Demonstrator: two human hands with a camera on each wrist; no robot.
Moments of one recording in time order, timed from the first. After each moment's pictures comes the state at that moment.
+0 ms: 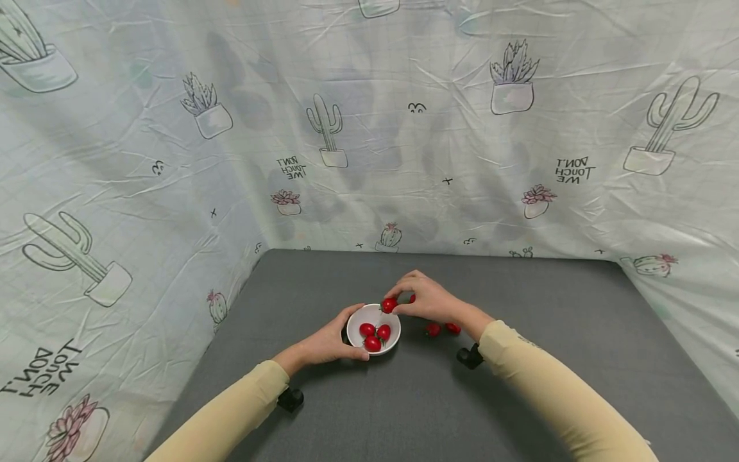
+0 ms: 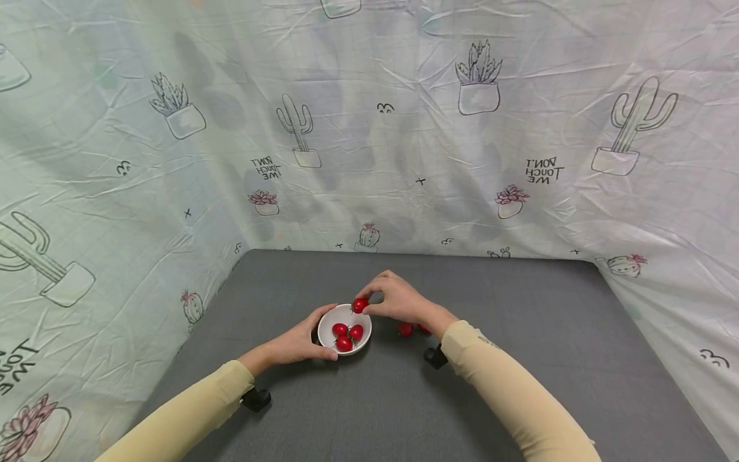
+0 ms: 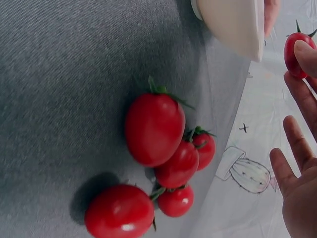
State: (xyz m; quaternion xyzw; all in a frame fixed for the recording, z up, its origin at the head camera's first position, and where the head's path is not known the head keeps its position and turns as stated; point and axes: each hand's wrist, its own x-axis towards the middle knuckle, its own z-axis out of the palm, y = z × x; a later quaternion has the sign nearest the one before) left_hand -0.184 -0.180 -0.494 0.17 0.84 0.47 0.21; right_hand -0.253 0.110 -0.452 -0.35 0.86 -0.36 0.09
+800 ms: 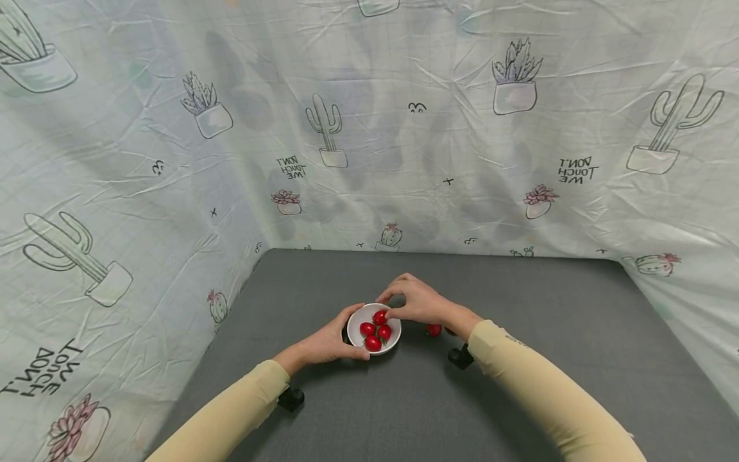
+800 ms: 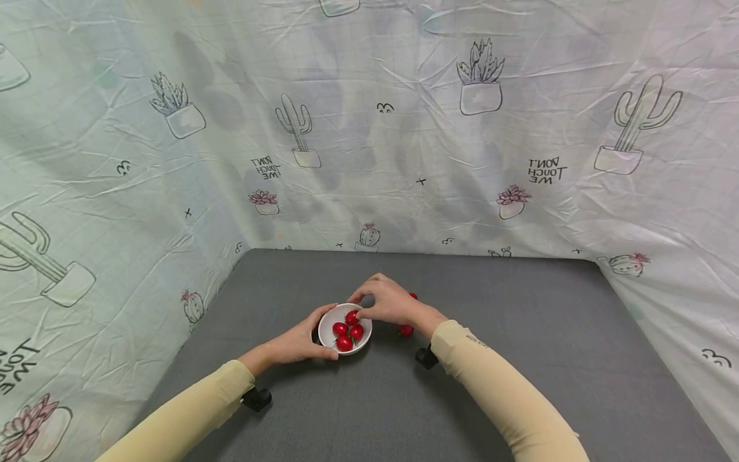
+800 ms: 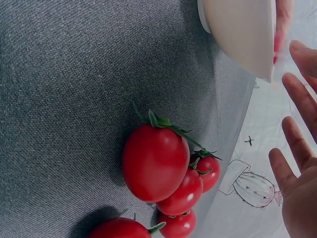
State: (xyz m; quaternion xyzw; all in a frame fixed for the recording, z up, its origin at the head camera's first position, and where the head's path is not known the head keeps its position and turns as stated) left_hand -0.184 -0.180 -0.493 0.17 0.84 0.47 0.21; right_hand -0.256 0.091 -0.460 -0.38 0.86 -0.34 0.08
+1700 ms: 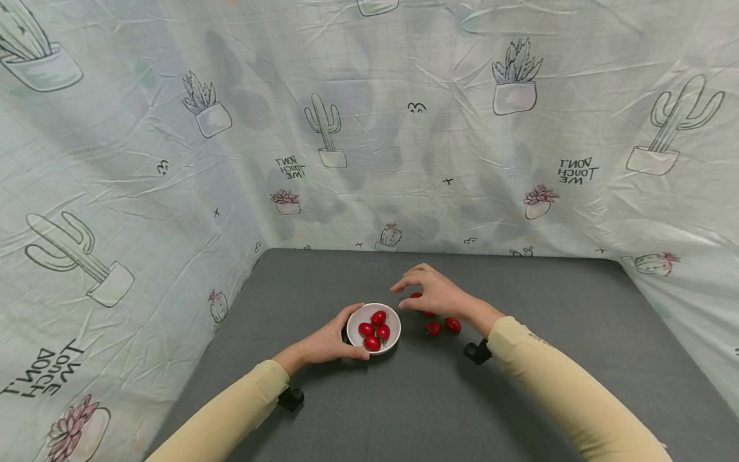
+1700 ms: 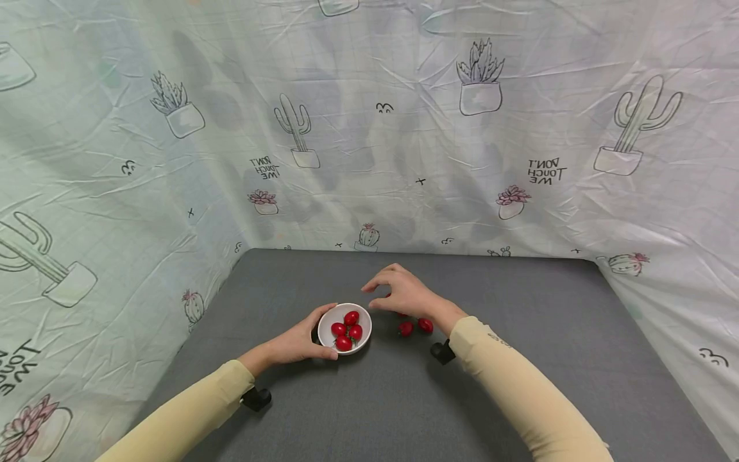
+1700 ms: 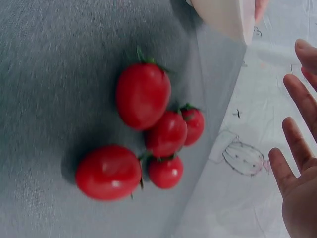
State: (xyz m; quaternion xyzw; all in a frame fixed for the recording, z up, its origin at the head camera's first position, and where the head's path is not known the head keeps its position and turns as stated) left_hand -0.186 -0.181 -0.493 0.17 0.84 0.47 0.21; right_hand -0.255 0.124 -0.435 -0.33 0.86 -0.37 0.09
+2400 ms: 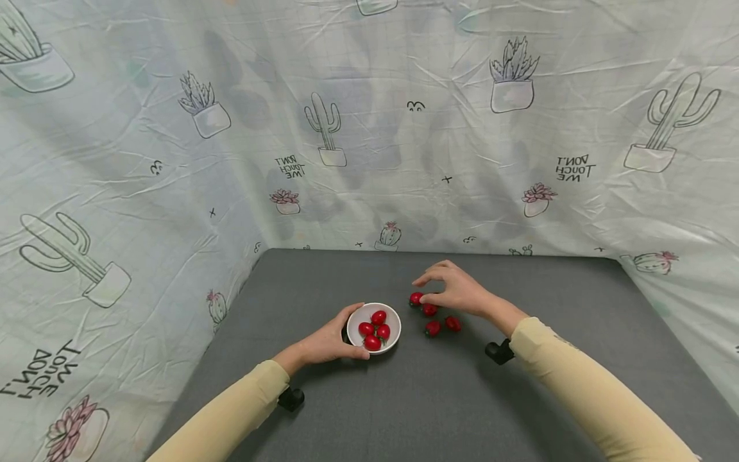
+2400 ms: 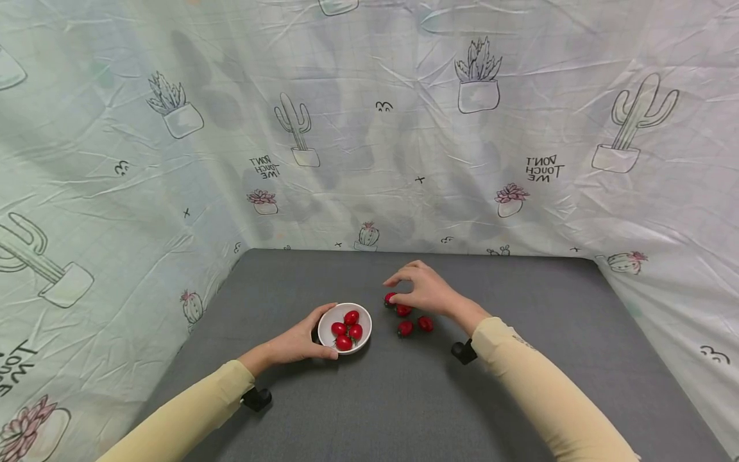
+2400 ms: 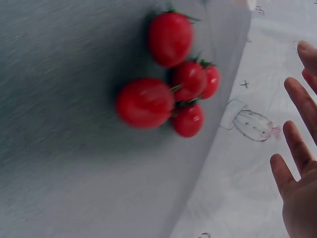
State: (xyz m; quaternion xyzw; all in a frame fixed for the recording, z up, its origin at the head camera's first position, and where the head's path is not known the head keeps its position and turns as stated) left_hand -0.186 -0.181 -0.498 0.18 0.84 0.46 0.20; right_hand -0.252 0.164 -0.436 -0.31 0.88 -0.36 0.06
